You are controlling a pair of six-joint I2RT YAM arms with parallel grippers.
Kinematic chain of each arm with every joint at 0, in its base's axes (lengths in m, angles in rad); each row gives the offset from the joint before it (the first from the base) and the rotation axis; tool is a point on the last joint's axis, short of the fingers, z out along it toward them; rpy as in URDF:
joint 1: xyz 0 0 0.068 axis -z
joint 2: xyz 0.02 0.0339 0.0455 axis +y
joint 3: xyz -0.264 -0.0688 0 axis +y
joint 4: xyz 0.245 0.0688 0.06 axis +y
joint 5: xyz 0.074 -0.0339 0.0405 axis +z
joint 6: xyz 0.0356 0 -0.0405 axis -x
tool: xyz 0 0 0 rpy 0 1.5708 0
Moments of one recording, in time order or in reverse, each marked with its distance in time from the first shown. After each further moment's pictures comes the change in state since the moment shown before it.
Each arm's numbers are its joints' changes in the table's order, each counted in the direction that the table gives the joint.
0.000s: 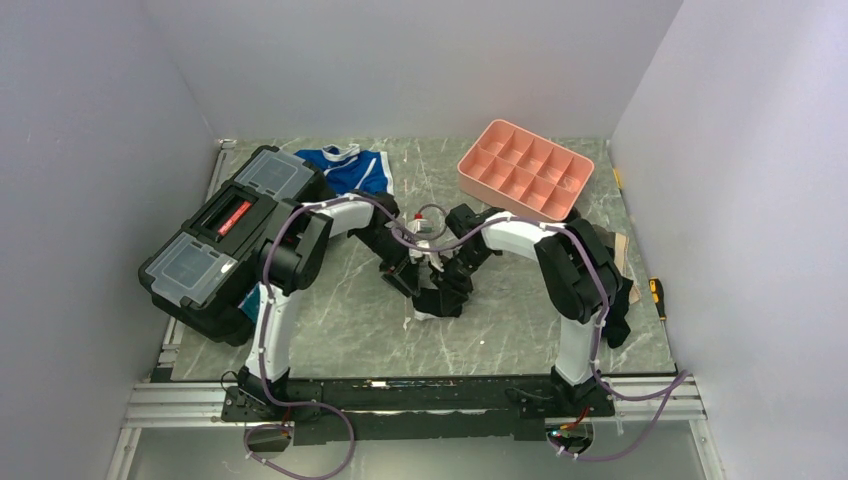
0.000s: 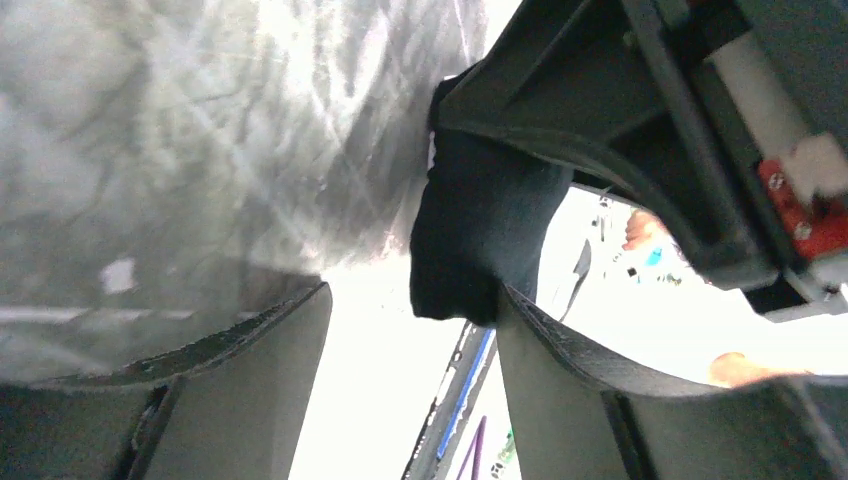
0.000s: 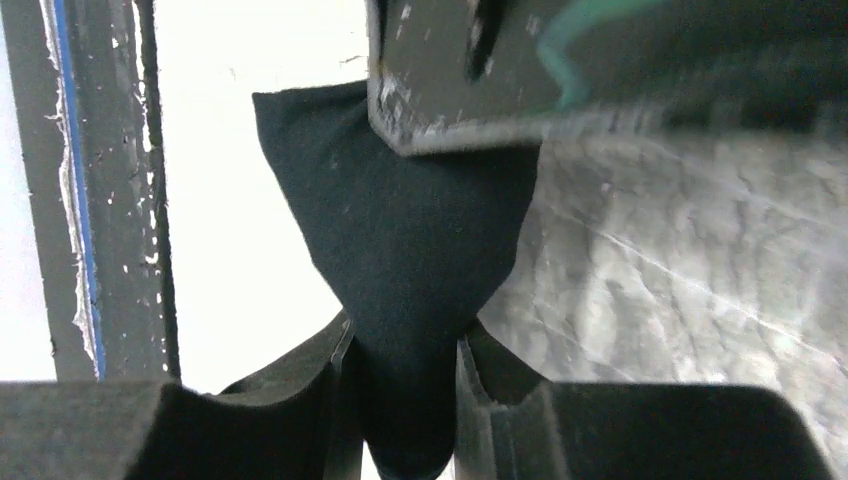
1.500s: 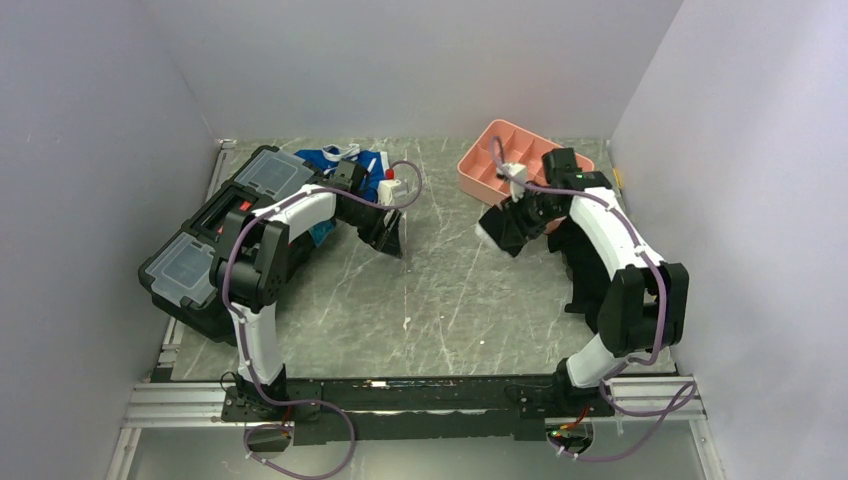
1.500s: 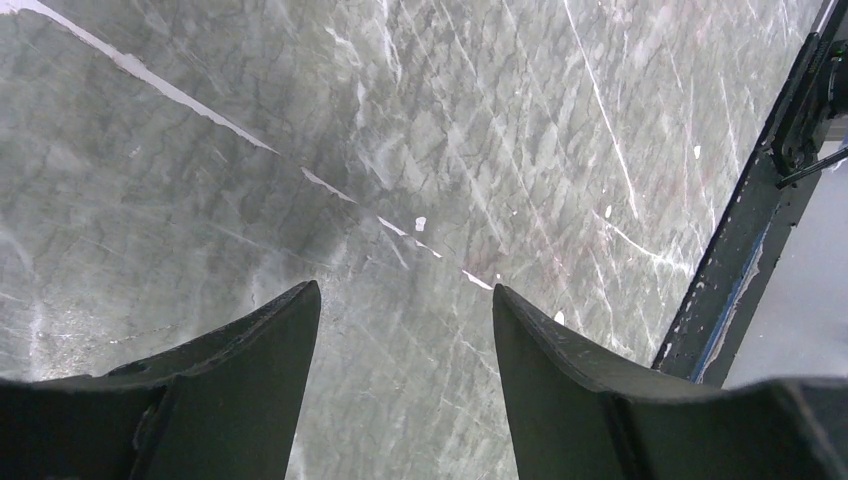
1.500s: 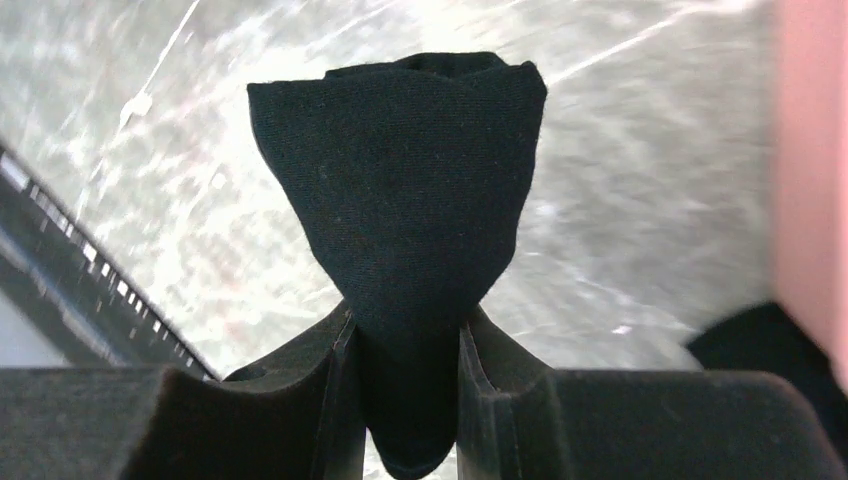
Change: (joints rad) left arm -0.138 -0.274 0.130 -0.362 0.254 -0.004; right arm 0.444 -0.328 -0.116 0.117 -0.187 -0.357
